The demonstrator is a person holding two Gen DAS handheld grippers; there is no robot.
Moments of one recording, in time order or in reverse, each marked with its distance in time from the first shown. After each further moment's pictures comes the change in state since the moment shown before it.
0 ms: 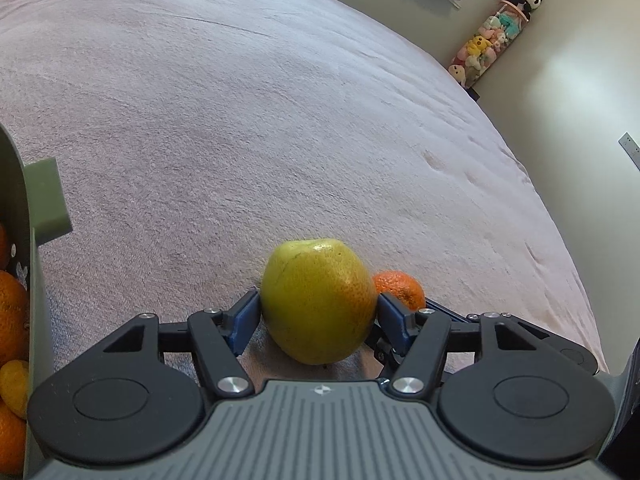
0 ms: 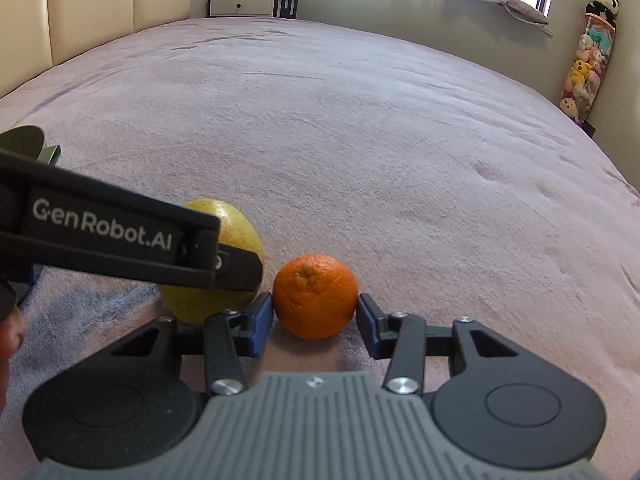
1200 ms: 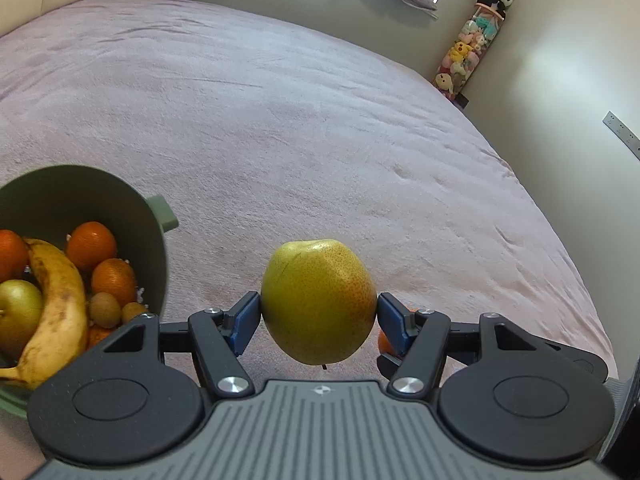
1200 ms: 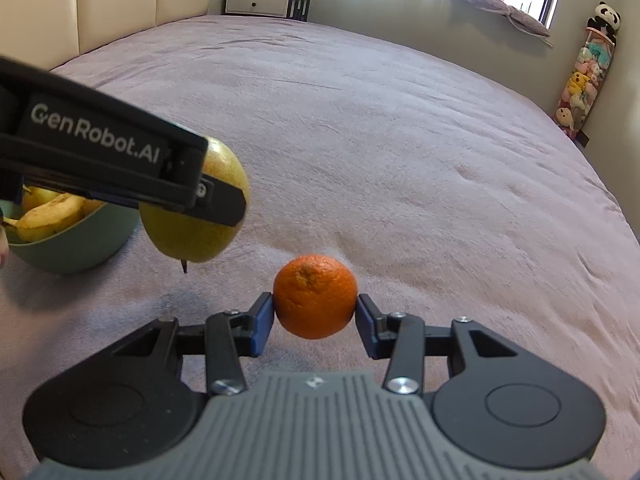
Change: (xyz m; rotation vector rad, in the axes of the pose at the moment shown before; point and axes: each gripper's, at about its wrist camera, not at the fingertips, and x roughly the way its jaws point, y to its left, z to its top) left arm -0.115 -0.032 -0.029 0.115 -0.076 0.059; right arm -0.099 0.035 -0.016 -0.044 0.015 -0.010
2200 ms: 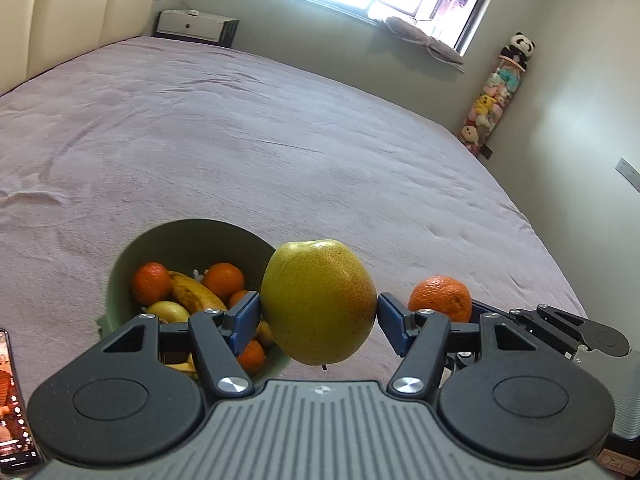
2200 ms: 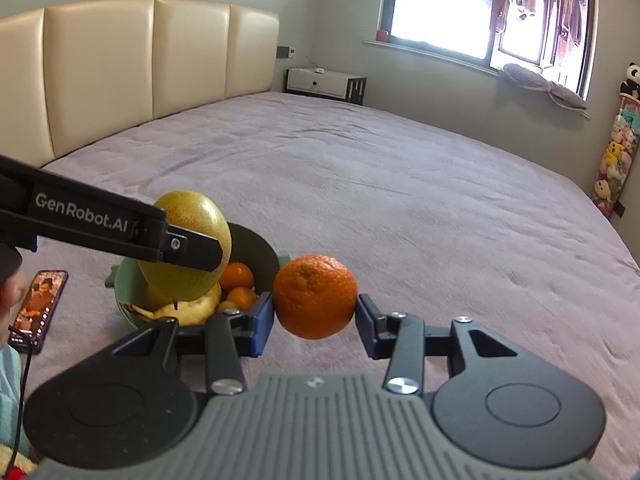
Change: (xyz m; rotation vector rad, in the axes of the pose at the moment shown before) left arm -0.113 0.060 0.009 -0.053 -0.137 0.081; right arm -0.076 0.064 0.046 -0.057 -0.239 0.150
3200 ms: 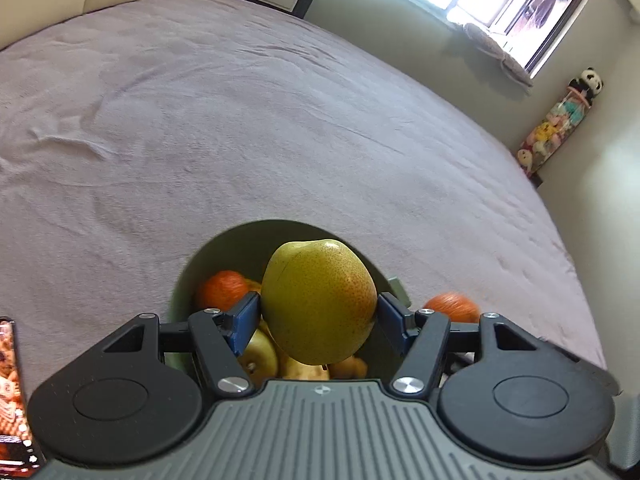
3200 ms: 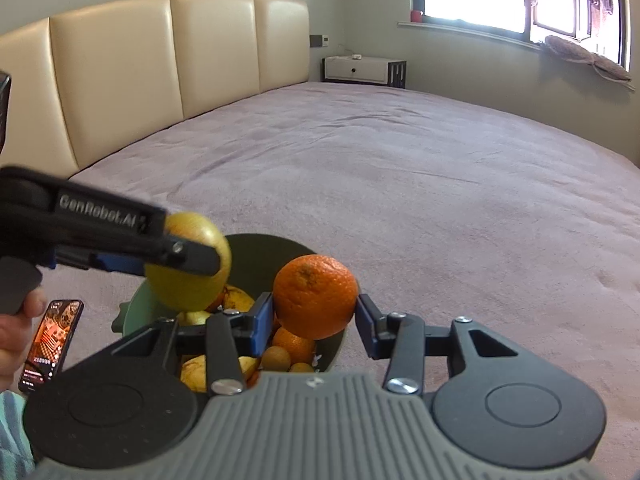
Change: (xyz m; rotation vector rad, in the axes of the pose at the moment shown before) left arm 0.055 0.085 0.018 -0.196 0.051 0.062; right arm 0.093 0.019 0.015 0.048 0.040 0.164
